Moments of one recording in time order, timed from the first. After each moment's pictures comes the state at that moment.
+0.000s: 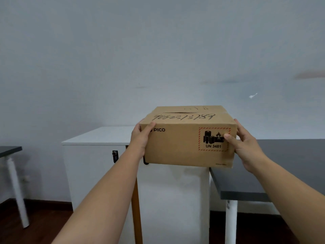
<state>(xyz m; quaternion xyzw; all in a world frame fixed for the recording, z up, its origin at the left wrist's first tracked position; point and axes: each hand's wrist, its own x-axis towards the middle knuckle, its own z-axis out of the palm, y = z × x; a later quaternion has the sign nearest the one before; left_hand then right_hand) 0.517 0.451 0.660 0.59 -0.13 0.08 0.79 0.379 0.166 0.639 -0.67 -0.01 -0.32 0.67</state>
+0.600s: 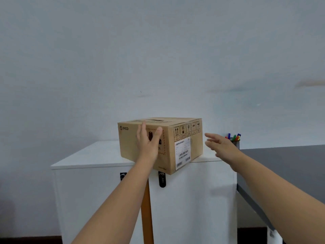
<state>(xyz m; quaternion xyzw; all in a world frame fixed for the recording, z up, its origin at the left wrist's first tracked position) 0.624 0.504 0.662 0.69 -0.22 0.21 0.66 0.516 0.280 0.663 -0.80 0.06 -0.23 0.55</state>
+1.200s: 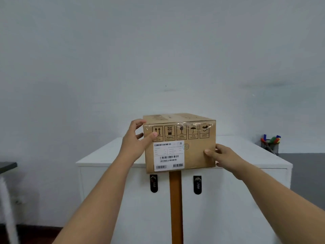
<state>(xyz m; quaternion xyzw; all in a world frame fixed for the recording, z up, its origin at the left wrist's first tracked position) 0.702 0.655 0.677 0.72 -0.24 0.19 0.62 0.628 0.360 0.633 -0.83 0.03 -0.16 0.54</state>
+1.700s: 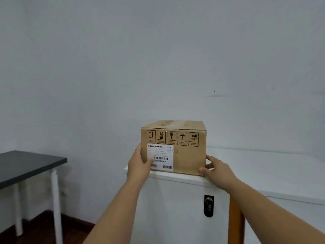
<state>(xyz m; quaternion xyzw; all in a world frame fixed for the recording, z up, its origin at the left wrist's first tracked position) 0.792 0.797 0.624 0.78 -0.07 0.27 0.56 0.764 0.533 0.623 -0.91 -0.01 -0.16 0.37</state>
